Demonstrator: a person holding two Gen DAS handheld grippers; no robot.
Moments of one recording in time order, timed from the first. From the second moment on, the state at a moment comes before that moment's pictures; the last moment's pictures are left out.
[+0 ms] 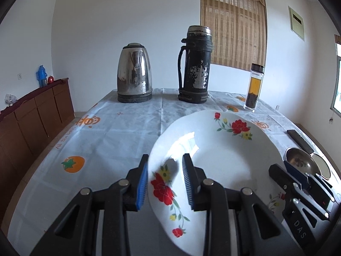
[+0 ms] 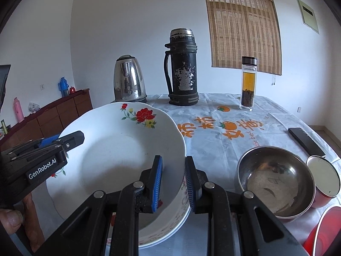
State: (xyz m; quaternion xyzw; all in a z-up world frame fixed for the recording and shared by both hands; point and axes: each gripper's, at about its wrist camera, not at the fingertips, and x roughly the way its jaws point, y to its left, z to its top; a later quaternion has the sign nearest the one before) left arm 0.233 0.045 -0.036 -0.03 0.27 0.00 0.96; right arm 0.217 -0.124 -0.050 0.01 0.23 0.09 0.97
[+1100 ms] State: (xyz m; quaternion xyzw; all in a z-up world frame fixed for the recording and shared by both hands) left arm 0.245 0.035 -0.056 -0.02 0.32 0.00 0.95; right arm 0.231 -0.132 -0.058 0.01 0.27 0.07 0.96
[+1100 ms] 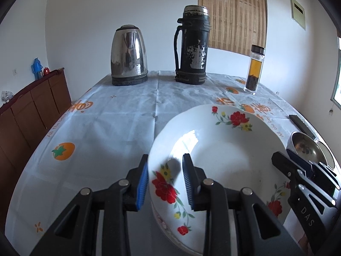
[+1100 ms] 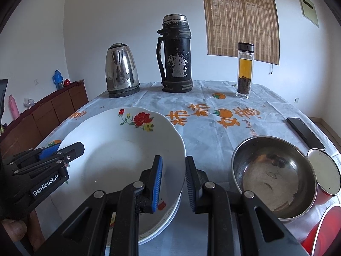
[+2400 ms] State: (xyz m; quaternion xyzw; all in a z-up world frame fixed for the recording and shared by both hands) left arm 0.255 0.035 -0.074 0.00 0.37 0.00 0.93; right arm 0.247 -0.126 -0.067 -0.01 0.32 0.07 0.95
